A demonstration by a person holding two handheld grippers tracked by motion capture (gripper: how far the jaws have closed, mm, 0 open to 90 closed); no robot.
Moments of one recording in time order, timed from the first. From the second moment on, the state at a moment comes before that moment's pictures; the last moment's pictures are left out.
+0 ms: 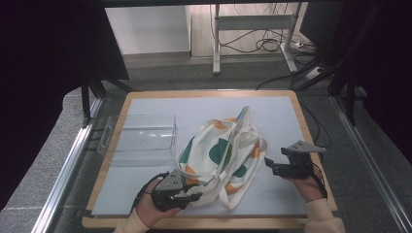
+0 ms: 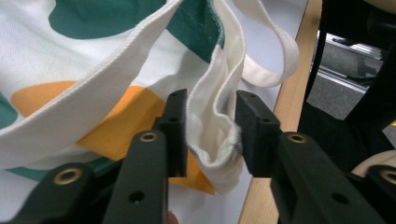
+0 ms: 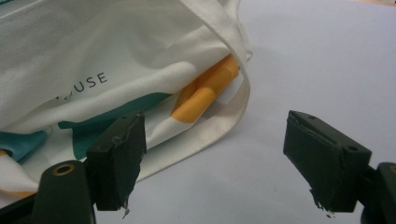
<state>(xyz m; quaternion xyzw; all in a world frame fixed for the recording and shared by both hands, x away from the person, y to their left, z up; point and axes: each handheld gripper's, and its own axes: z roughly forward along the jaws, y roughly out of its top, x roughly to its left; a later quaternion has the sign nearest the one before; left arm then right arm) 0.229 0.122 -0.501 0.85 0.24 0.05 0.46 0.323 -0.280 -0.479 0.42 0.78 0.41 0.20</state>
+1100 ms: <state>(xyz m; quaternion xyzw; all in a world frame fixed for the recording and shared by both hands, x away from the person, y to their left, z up) 0.233 0.126 -0.501 0.85 0.24 0.04 0.46 0.334 -0.280 -0.452 0.42 0.77 0.44 0.20</state>
